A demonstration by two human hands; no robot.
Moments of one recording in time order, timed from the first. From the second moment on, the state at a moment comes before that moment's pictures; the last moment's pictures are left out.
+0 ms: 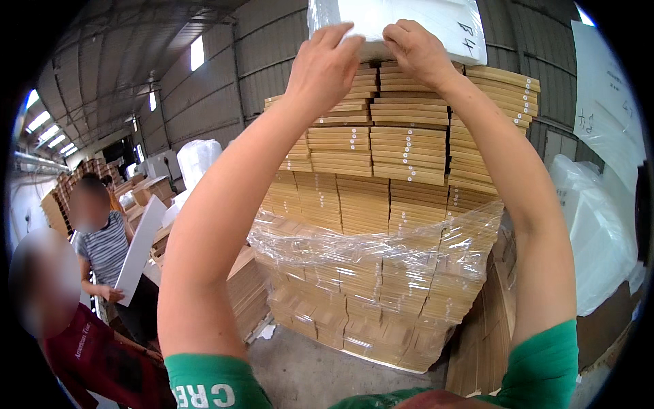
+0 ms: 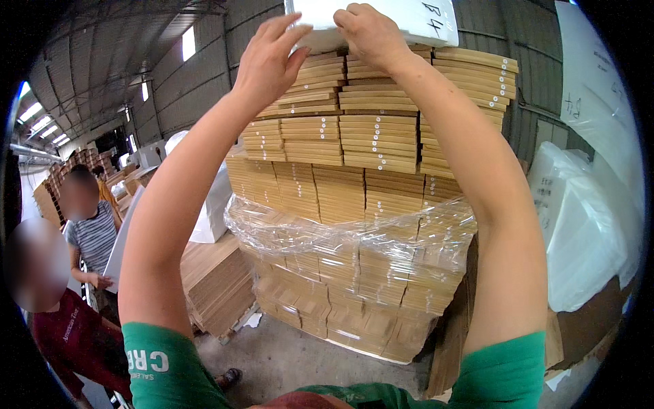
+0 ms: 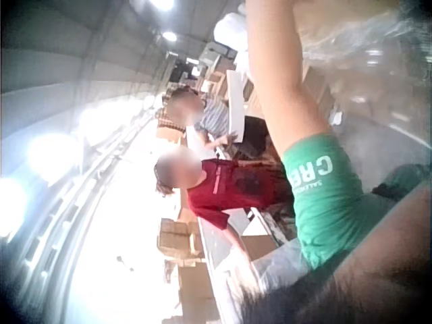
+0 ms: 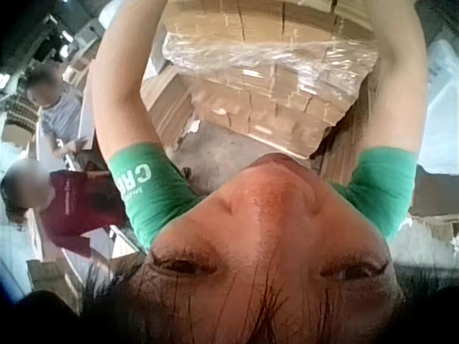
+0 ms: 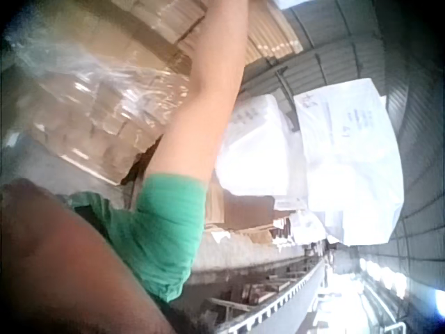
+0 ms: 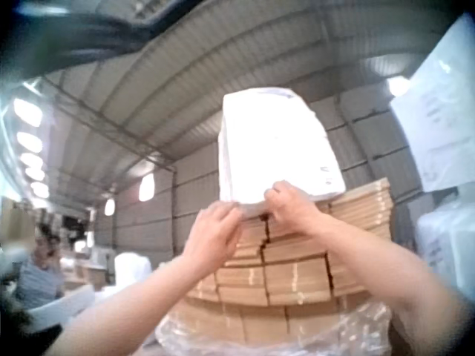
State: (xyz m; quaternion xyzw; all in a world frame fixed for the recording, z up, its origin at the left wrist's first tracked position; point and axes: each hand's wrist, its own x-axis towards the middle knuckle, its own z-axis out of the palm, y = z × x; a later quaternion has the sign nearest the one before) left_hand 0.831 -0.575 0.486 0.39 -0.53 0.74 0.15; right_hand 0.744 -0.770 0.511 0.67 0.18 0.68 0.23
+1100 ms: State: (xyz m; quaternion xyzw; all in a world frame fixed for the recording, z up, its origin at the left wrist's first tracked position) left_hand 0.851 -0.622 0.528 0.41 -0.41 0.81 0.13; right_hand 0.751 -0.773 0.534 0.75 0.22 0.62 0.08
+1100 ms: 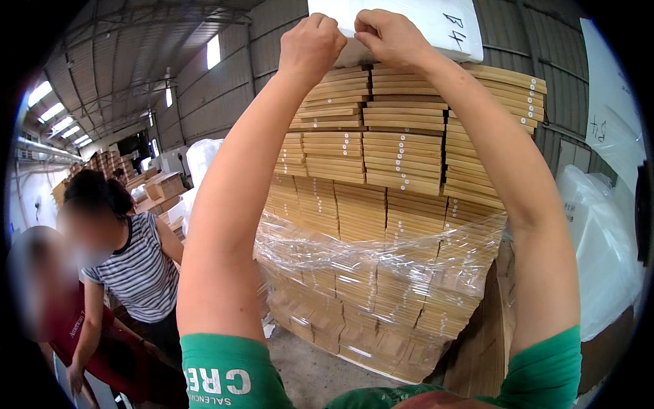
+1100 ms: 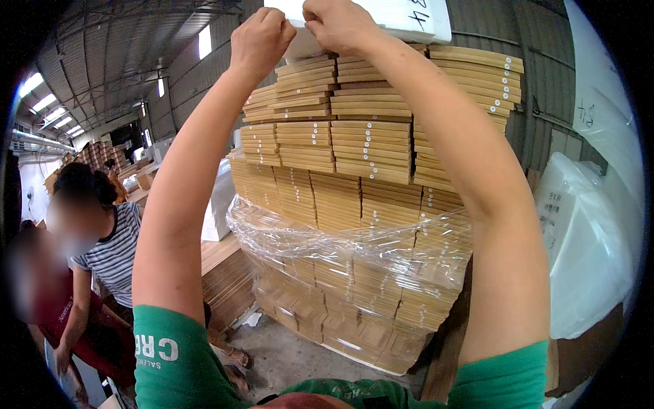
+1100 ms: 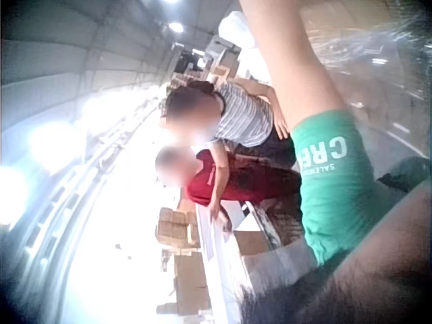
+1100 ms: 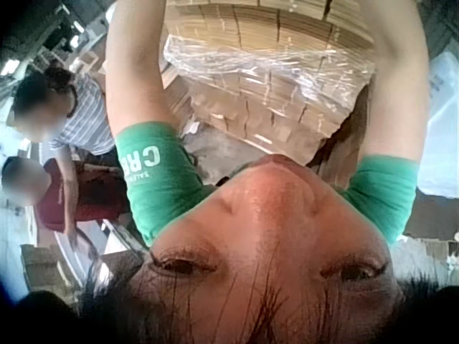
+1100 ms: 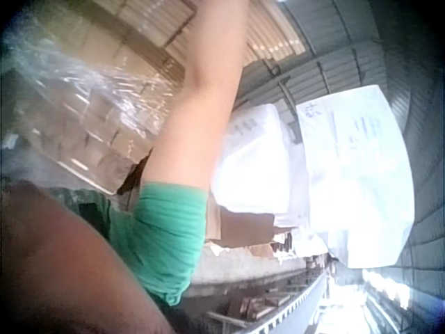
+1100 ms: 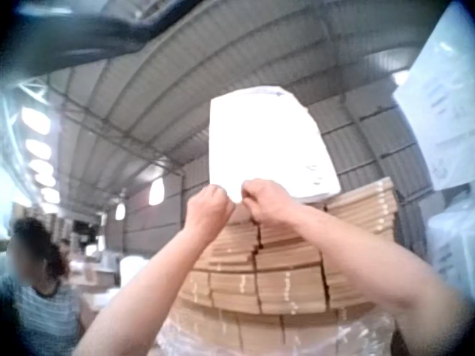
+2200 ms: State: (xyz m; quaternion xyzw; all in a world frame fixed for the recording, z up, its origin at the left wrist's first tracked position) left_hand 0.843 -0.638 0.537 0.45 -0.30 0.82 0.21; right_hand 0.764 -0.761 0.543 0.72 0.25 0.65 0.07
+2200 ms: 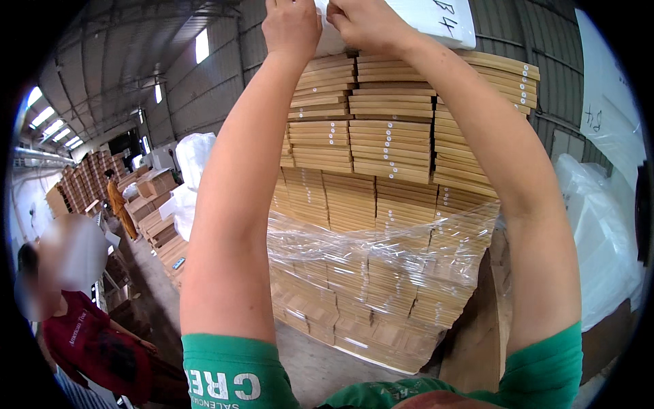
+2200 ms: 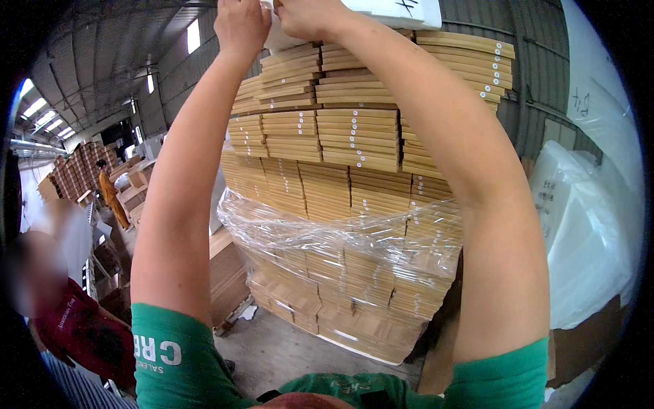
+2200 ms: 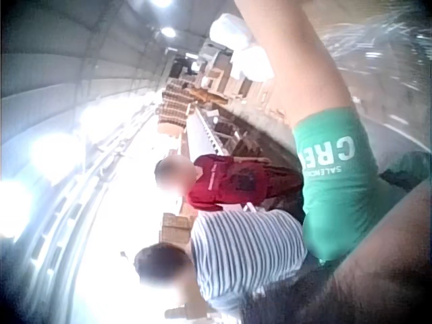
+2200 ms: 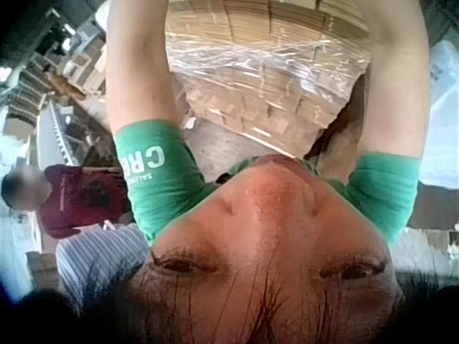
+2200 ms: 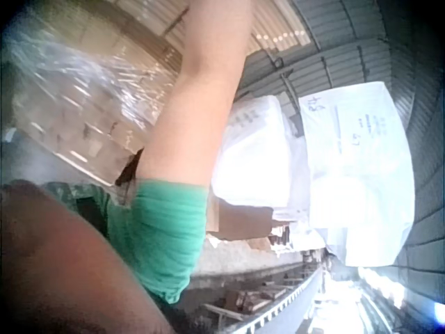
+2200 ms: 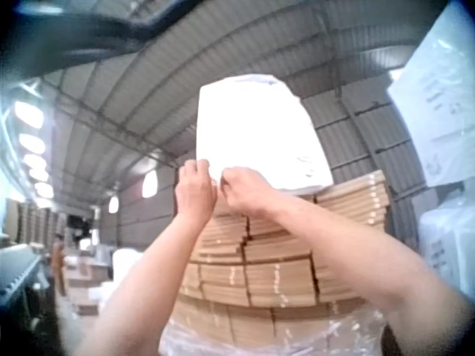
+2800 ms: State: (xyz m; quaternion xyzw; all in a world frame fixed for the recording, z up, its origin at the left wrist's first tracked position) left_hand 0.827 -0.620 0.536 0.47 -0.40 0.39 0.68; right_hand 0.737 -0.767 0.535 0.67 0.18 0.71 0.08
